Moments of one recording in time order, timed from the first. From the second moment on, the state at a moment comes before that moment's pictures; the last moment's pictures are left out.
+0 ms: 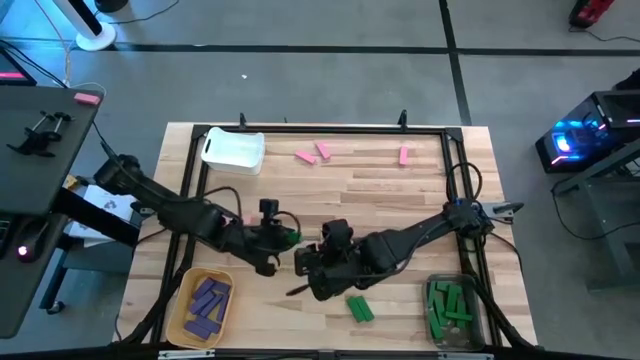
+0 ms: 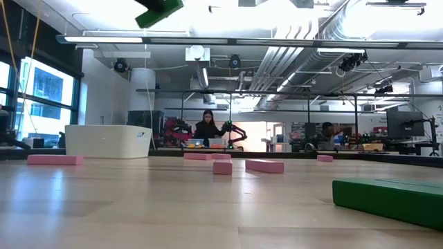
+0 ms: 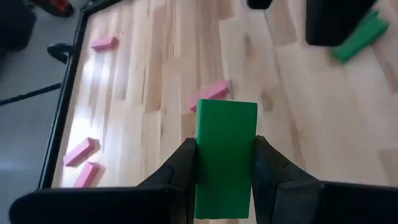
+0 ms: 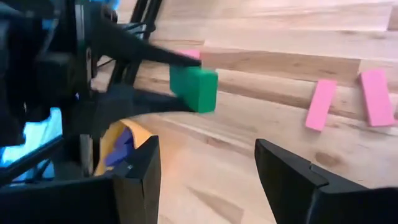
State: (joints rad) left arm -0.47 1.44 1.24 -0.73 -0.56 -0.07; right arm 0.44 2.17 2.35 -1.26 0.61 1.67
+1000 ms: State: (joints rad) left arm -0.50 1.39 1.24 -0.49 -0.59 0.01; right arm 0.36 2.15 2.36 -1.17 0.56 1.49
